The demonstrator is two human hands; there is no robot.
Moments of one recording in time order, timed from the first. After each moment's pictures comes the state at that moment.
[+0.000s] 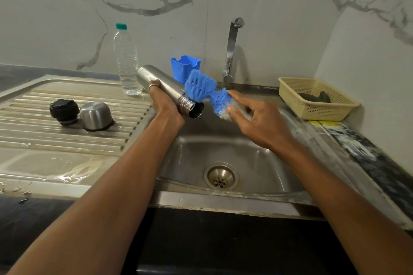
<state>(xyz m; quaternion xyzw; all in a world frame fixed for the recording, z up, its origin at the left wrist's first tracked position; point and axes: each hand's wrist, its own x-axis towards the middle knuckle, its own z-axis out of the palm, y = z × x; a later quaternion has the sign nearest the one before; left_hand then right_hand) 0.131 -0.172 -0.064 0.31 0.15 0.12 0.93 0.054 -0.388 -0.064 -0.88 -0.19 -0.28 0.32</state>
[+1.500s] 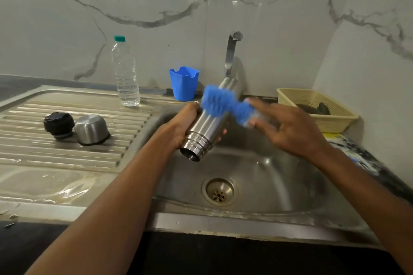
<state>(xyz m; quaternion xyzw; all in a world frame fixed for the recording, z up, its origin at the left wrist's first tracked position) 0.101 -0.192 -0.051 0.61 -0.01 -0.21 0.76 0.069 -0.452 -0.046 -0.87 -0.31 -0.35 0.14</state>
